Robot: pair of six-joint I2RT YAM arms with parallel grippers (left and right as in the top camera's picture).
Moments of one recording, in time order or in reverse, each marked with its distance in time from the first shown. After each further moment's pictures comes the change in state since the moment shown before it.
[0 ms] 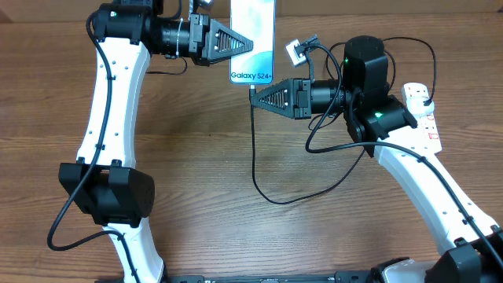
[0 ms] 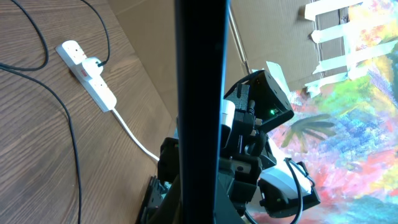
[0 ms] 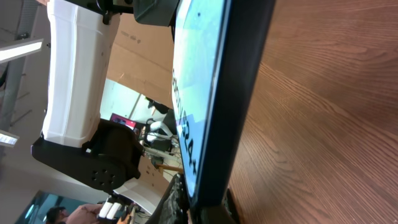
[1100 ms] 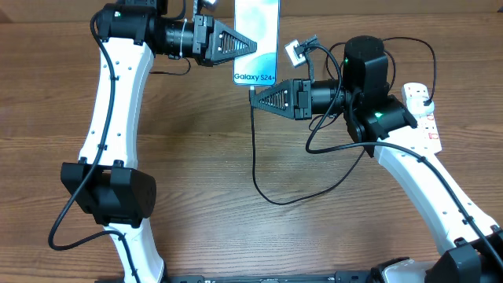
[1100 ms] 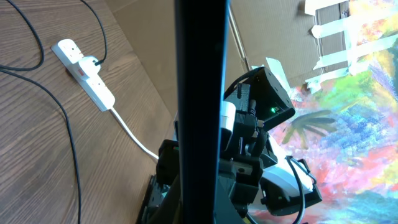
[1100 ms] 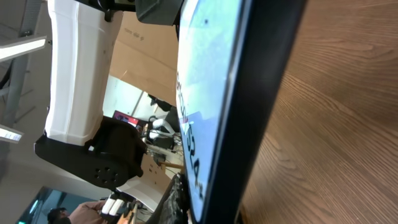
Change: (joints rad) left arm -0.019 0.000 0.000 0.005 -0.001 0.007; right arm 0.000 0.000 0.000 0.004 -0.017 0.000
